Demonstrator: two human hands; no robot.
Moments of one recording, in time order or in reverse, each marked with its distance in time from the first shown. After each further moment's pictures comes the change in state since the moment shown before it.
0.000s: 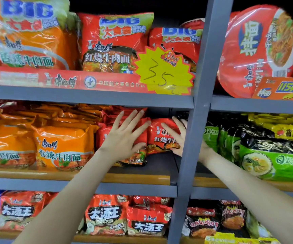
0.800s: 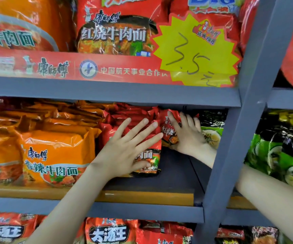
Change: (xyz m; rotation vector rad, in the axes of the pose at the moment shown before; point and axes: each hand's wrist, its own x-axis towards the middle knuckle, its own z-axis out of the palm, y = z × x) left_hand -0.019 -0.026 0.034 0.097 0.042 0.199; right_hand 0.093 0.012 0.067 -0.452 0.094 0.203
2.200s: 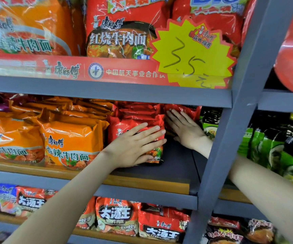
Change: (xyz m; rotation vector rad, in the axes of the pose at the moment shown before) left_hand 0.000 0.005 0.001 -0.006 -0.134 0.171; right_hand 0.007 0.004 0.009 -0.075 -0.079 -0.306
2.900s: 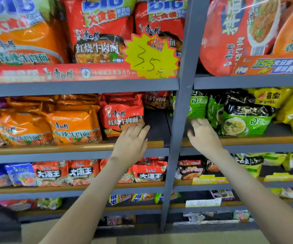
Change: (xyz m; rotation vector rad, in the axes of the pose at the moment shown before) left_hand -0.007 0.085 -0.109 -0.535 -0.096 -0.462; right_hand -0.199 -0.018 -0.102 0.531 0.017 0.567
